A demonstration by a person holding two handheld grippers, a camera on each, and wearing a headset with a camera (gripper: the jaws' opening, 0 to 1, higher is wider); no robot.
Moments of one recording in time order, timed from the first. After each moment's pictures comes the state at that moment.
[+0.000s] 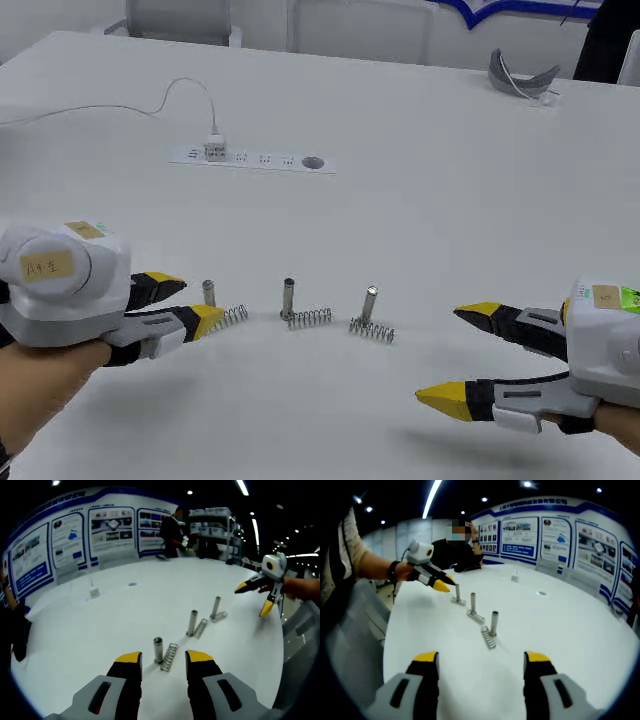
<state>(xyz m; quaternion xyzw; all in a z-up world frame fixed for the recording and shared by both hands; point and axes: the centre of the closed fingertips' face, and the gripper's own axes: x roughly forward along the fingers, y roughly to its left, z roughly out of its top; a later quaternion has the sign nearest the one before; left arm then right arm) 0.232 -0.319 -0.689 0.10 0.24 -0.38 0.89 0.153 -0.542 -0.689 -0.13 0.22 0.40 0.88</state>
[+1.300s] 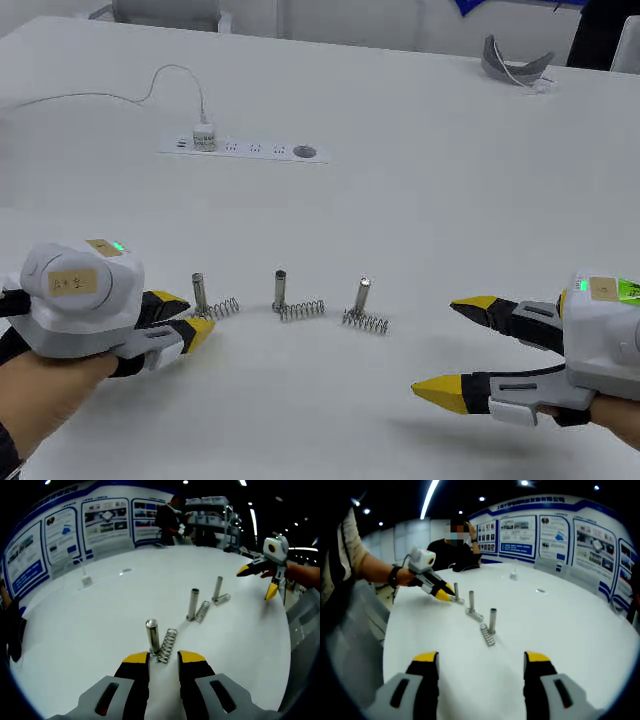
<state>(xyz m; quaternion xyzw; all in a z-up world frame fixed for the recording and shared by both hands) 0.233 -0.326 -0.725 0.13 0.28 -0.39 0.87 0.152 -0.545 -0.693 -0.12 0.23 0.39 0.88</state>
